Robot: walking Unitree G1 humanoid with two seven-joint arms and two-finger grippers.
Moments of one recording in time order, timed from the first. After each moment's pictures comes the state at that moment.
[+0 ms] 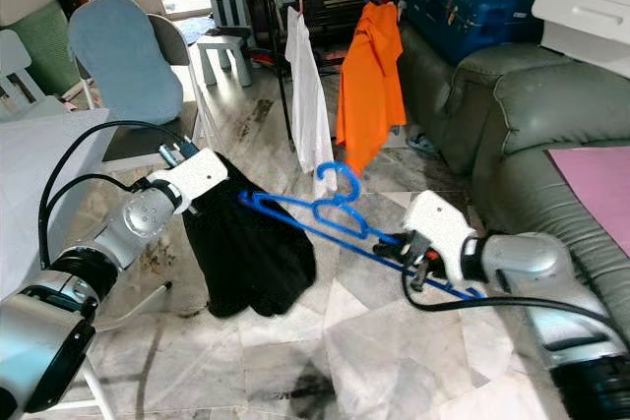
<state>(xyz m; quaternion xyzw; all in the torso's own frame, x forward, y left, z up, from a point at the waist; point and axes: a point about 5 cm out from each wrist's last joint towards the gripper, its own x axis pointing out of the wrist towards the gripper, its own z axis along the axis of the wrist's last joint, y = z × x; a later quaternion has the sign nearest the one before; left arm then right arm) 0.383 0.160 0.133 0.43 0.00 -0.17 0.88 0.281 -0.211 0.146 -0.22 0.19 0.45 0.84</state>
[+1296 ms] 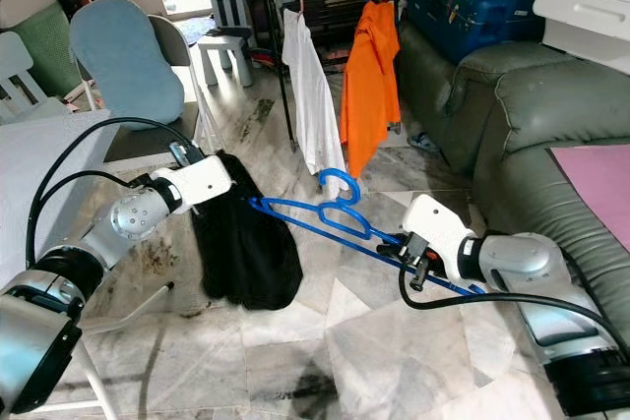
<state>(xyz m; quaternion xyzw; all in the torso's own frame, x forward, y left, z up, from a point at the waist) 0.374 0.156 0.139 0.48 -0.06 -0.26 0.84 0.288 -0.216 0.139 -0.25 0.19 0.43 0.85</state>
